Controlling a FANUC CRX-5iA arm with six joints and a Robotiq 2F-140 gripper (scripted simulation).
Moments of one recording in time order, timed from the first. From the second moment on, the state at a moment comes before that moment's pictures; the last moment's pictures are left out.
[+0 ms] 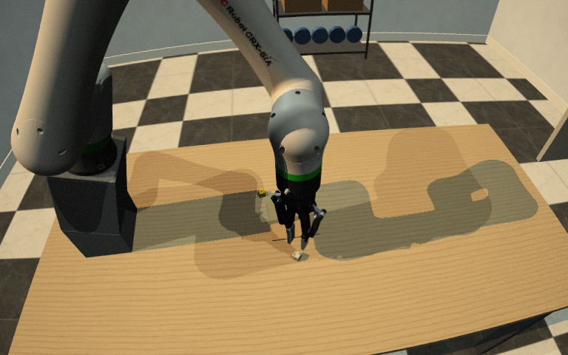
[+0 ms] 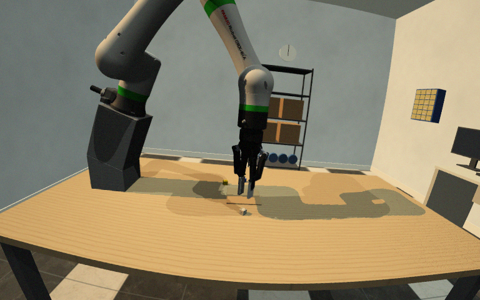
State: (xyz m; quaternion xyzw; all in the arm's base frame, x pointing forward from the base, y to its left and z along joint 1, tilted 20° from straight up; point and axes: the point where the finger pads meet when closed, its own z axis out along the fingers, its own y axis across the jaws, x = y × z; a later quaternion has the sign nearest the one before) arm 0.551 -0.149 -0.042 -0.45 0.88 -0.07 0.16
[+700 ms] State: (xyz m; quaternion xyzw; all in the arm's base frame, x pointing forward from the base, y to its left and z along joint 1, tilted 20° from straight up) arm 0.560 -0.148 -0.068 -0.45 0.88 -0.07 0.16
